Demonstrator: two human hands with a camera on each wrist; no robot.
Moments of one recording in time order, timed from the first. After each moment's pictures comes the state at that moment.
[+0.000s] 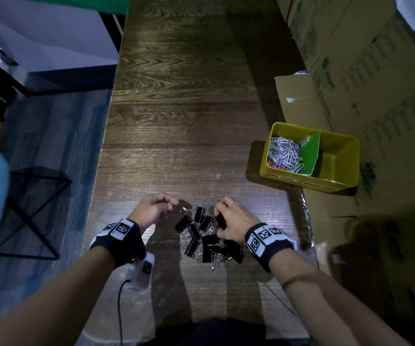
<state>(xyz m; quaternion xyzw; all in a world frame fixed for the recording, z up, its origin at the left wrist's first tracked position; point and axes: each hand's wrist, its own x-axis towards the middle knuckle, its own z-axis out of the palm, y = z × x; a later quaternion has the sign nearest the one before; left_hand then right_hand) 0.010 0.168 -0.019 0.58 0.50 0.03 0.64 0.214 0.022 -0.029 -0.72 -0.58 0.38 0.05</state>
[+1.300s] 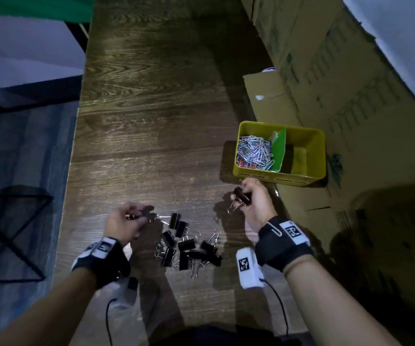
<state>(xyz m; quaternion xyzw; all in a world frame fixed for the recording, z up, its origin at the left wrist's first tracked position) 0.021 0.158 -0.036 0.66 0.59 0.07 0.46 0.277 -0.005 0.020 -0.59 0.08 0.47 0.65</state>
